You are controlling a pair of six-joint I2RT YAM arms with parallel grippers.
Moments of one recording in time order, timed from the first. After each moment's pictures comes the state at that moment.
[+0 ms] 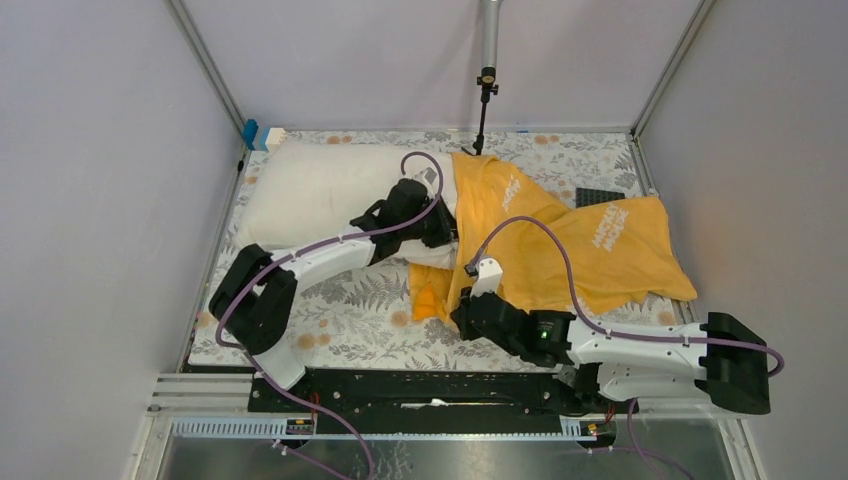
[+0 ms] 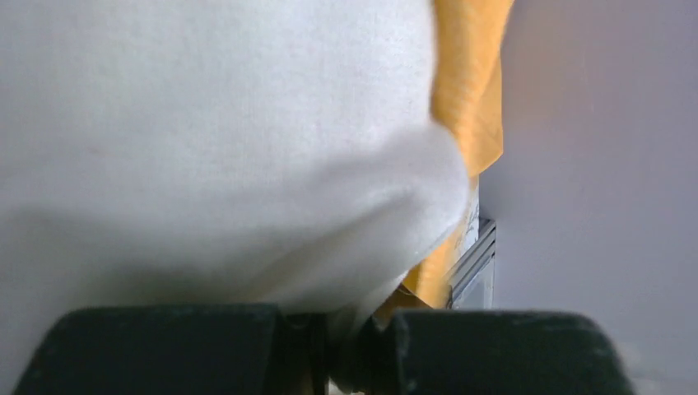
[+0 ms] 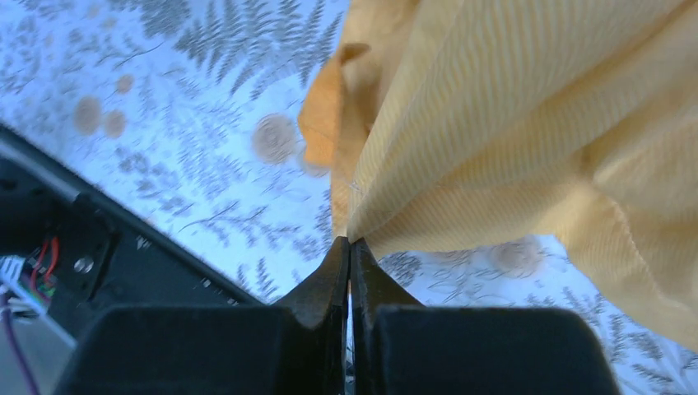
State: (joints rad) left arm -0.70 1.65 1.07 0.03 0.26 -0.95; right arm 1.22 1.10 0.56 -0.14 0.45 0.75
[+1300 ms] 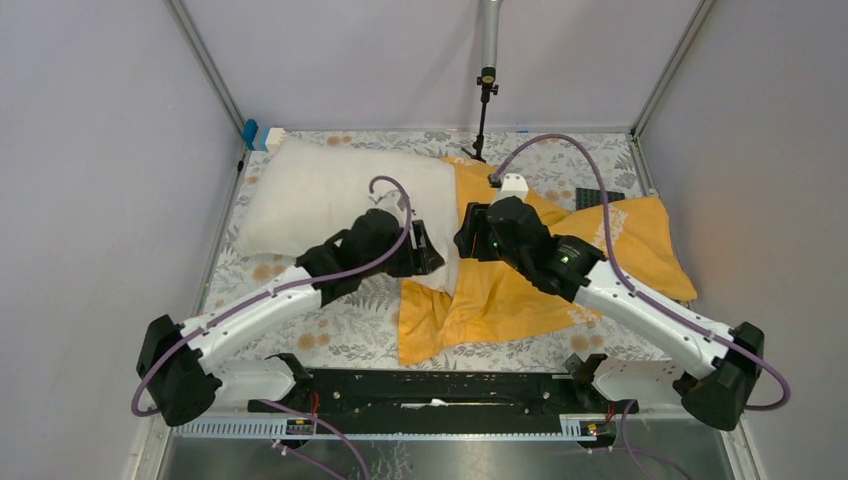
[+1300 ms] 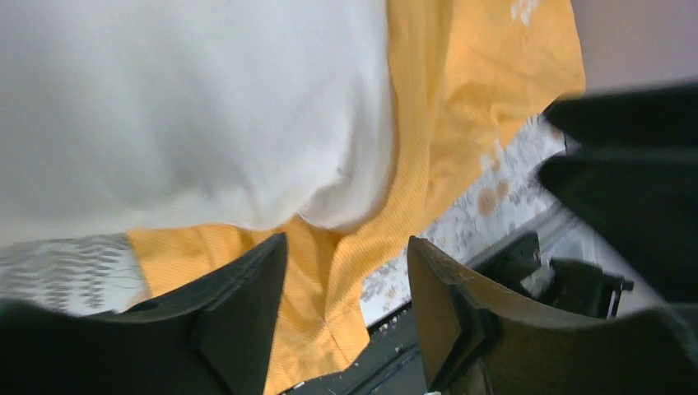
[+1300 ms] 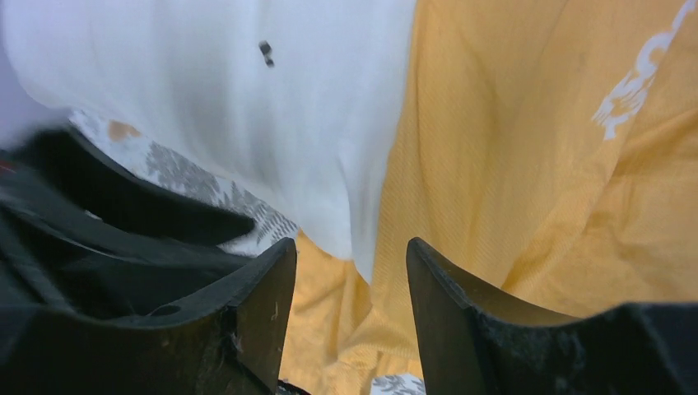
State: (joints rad) left arm -0.84 1.20 0.89 -0.28 0.01 -0.81; right arm 0.86 1.16 1.10 -0.49 0.32 0.63
